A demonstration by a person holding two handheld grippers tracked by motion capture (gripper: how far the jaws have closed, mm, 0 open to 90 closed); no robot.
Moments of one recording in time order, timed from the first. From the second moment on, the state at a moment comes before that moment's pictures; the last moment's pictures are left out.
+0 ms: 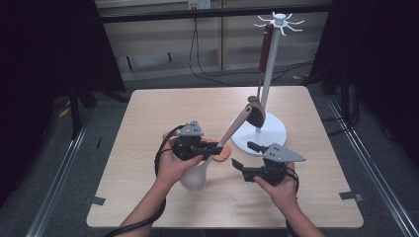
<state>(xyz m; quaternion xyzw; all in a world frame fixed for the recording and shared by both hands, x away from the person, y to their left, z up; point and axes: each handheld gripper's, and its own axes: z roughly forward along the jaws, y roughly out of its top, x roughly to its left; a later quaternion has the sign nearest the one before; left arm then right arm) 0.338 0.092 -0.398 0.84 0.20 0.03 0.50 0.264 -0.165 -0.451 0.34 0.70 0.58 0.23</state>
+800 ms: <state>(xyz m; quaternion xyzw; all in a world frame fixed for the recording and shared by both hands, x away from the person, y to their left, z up) 0.329 0.079 -0.389 0.81 0.21 0.03 0.54 0.270 -0.124 -0.456 0.33 0.69 0.62 0.16</state>
